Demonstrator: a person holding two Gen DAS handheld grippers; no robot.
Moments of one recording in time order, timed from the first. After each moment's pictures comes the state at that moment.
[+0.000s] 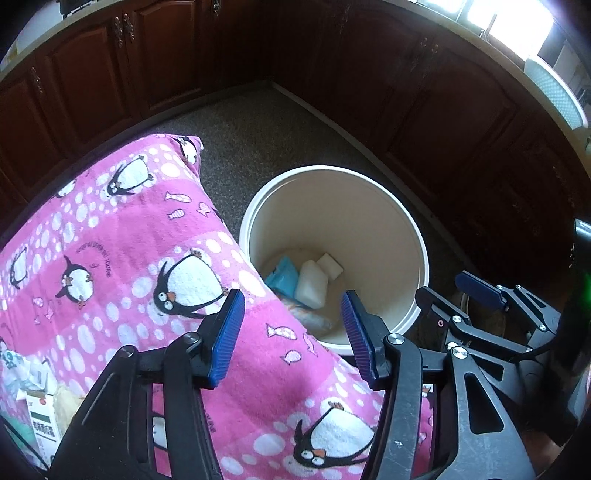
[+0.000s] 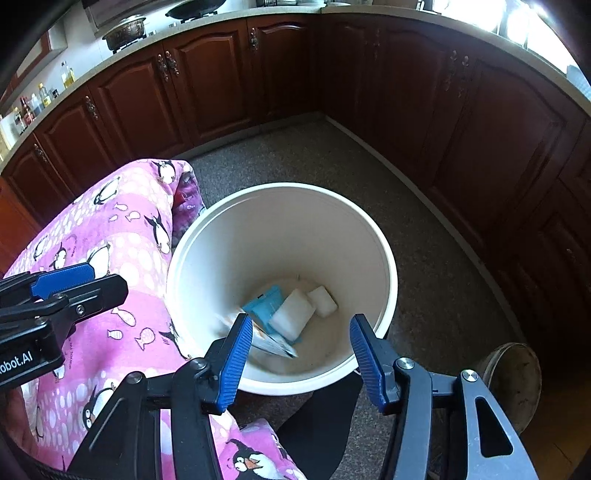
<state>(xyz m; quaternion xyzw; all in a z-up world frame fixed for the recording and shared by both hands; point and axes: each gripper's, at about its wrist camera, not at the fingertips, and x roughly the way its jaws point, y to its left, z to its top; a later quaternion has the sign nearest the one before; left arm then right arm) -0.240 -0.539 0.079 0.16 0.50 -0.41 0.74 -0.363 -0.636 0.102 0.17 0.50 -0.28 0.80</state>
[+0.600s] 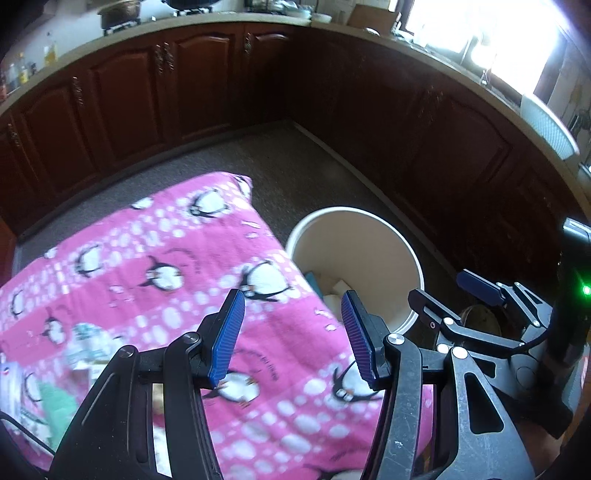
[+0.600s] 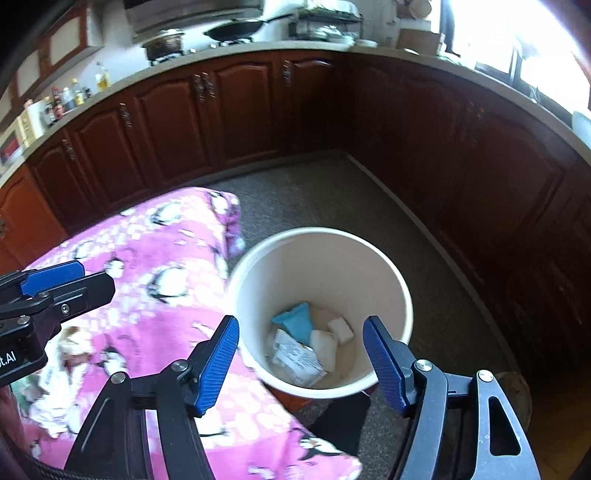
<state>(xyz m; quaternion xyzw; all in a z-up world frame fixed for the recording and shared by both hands) -0.246 -0.445 0.153 0.12 0.45 -0.40 0.79 -0.344 -0.568 0.168 0.12 0.46 -0.25 0.85</state>
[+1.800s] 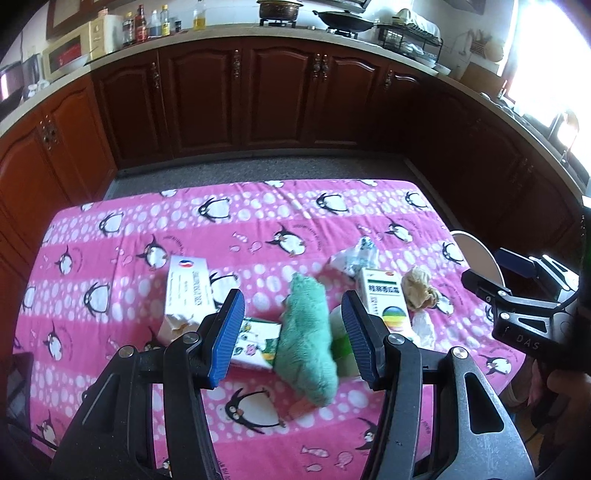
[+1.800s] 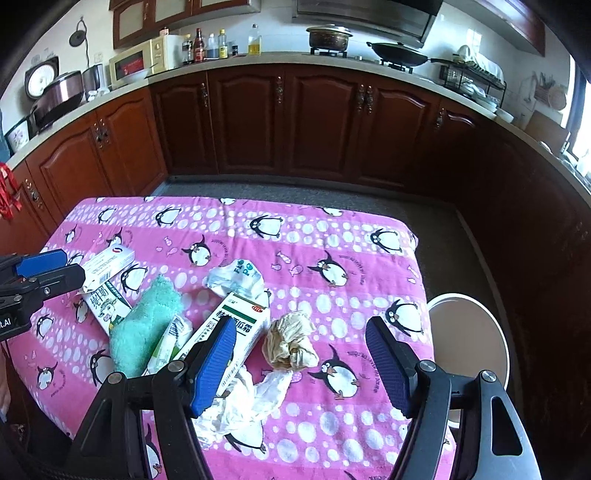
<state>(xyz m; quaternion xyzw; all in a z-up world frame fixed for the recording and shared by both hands) -0.218 -0.162 0.168 0.04 0.45 -0.23 0.87 -0.254 -0.356 0.185 0.00 0.47 -0.06 0.88</state>
